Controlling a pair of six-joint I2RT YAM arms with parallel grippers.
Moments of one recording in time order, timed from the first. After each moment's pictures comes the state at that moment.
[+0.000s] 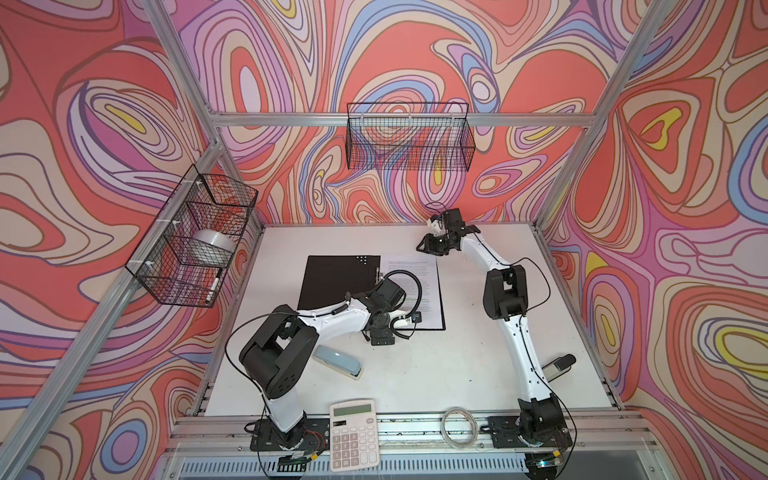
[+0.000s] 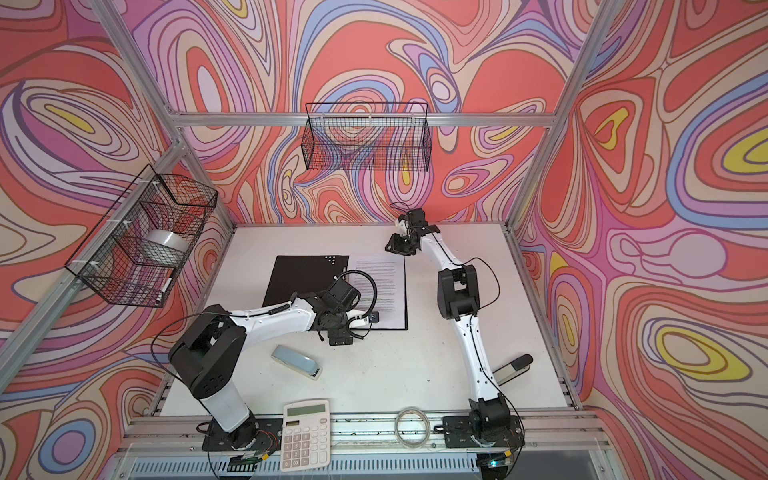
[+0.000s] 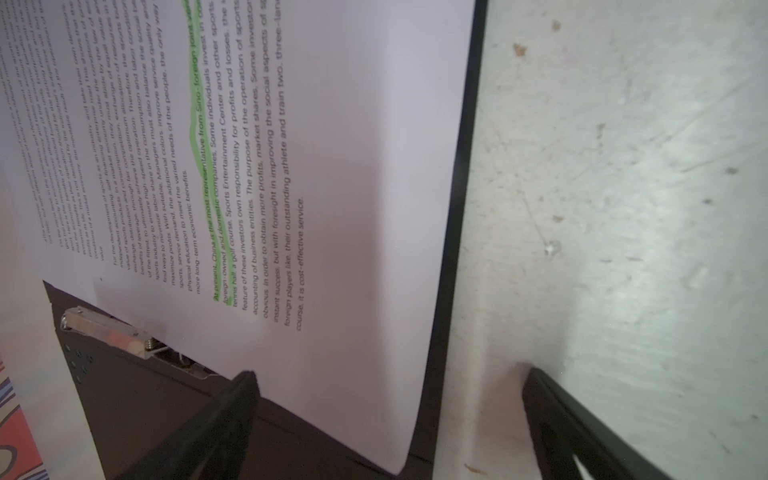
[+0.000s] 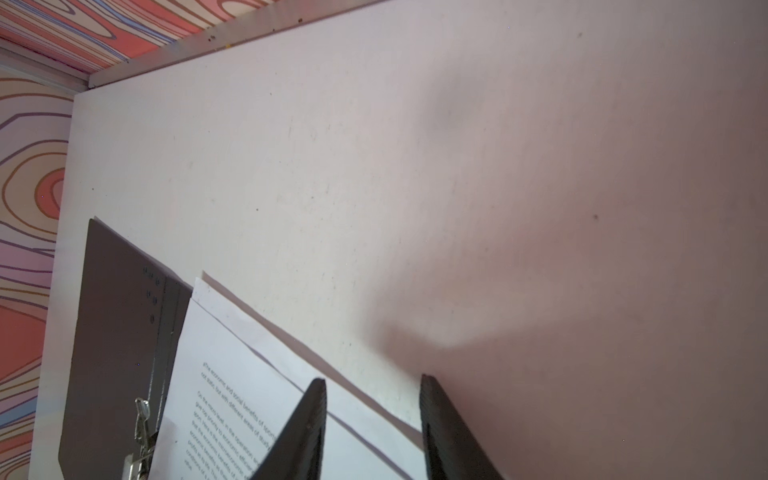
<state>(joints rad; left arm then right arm) -0.72 1.75 1.04 -0.45 -0.09 0.84 0.21 2.71 2.47 -0.72 -0.50 0.27</state>
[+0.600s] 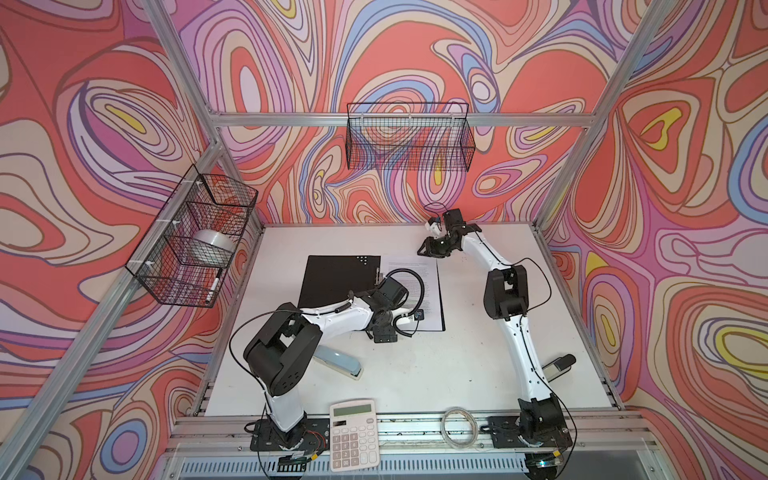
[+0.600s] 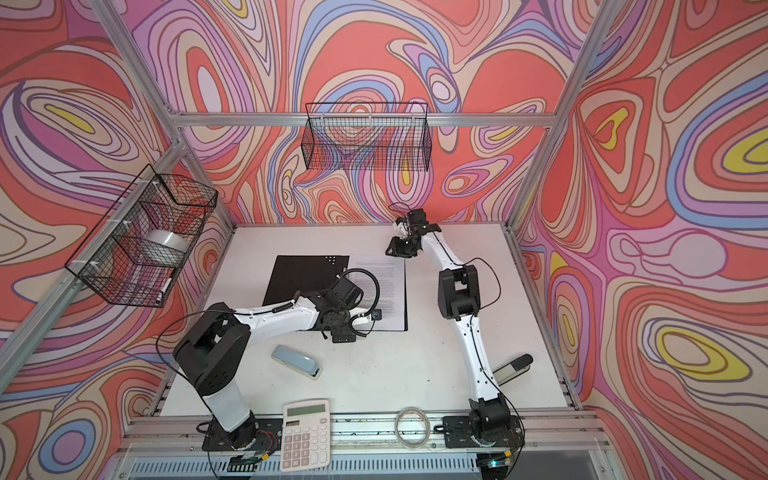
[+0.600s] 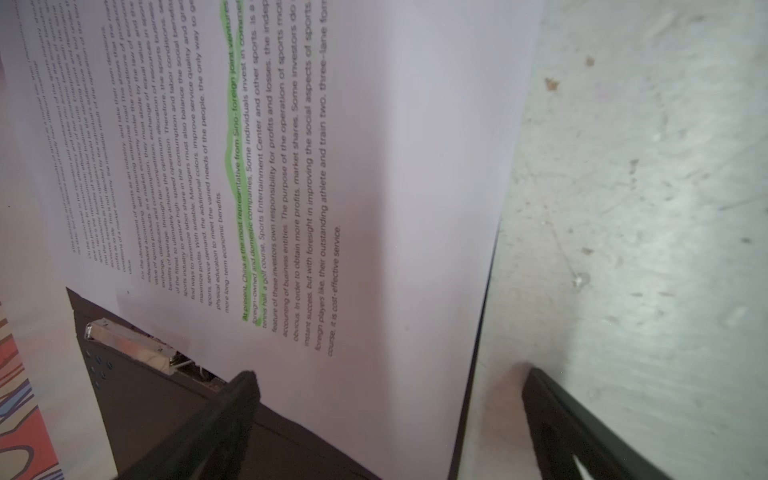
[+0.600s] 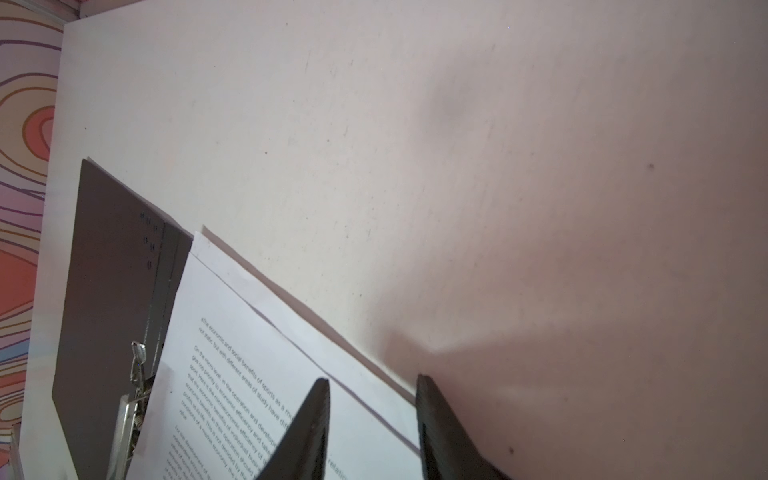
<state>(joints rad) -0.73 1.77 1.07 -0.43 -0.11 0.83 0.21 2.71 2.48 -0.82 -0.54 0.15</state>
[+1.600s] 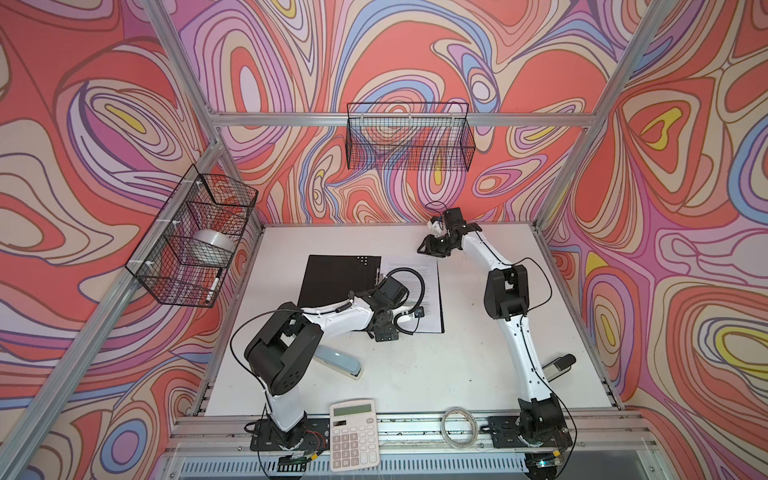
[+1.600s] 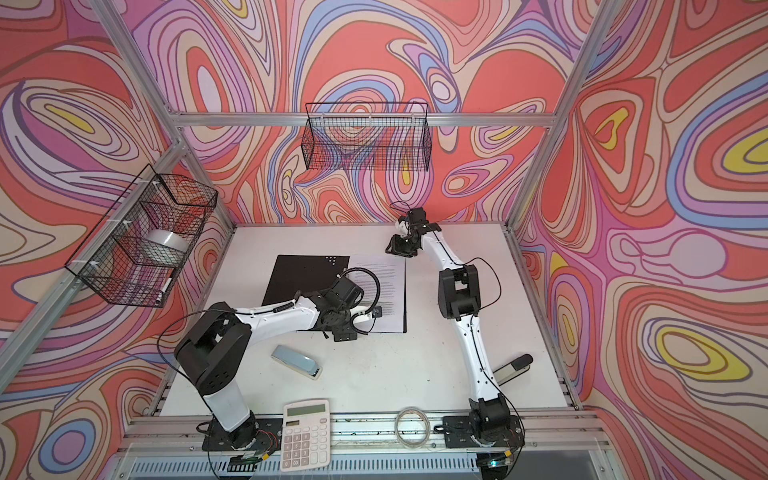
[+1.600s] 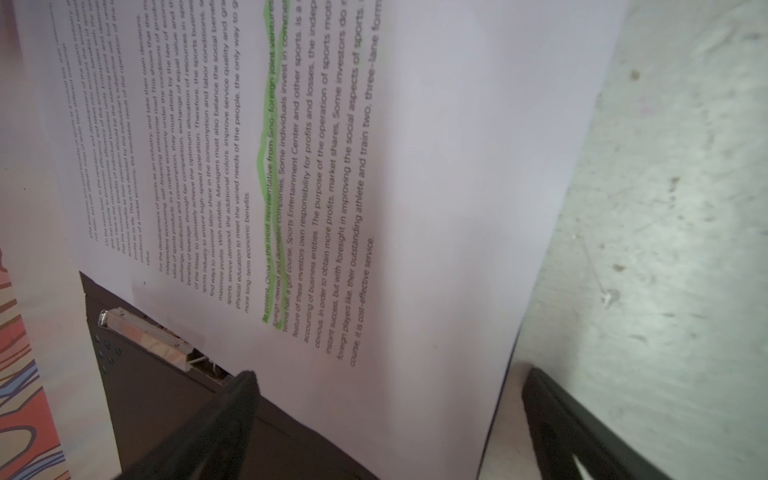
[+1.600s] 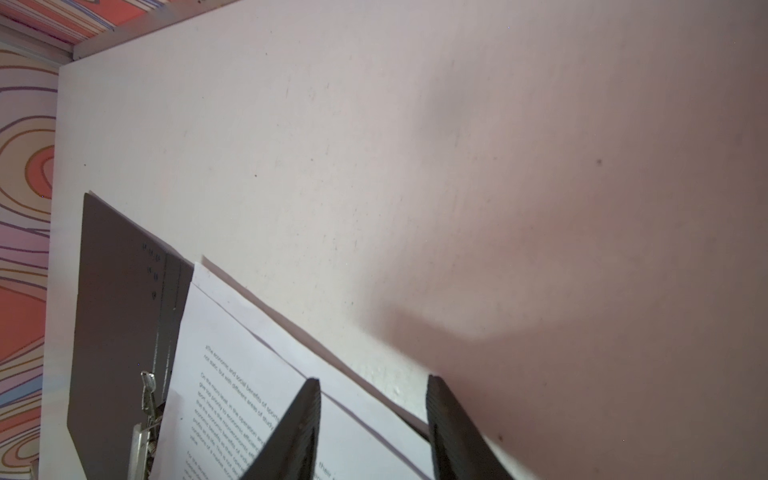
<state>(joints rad) -0.73 1.77 1.07 -0.41 -0.13 0.79 0.21 2.70 2.48 -0.79 -0.51 0.26</state>
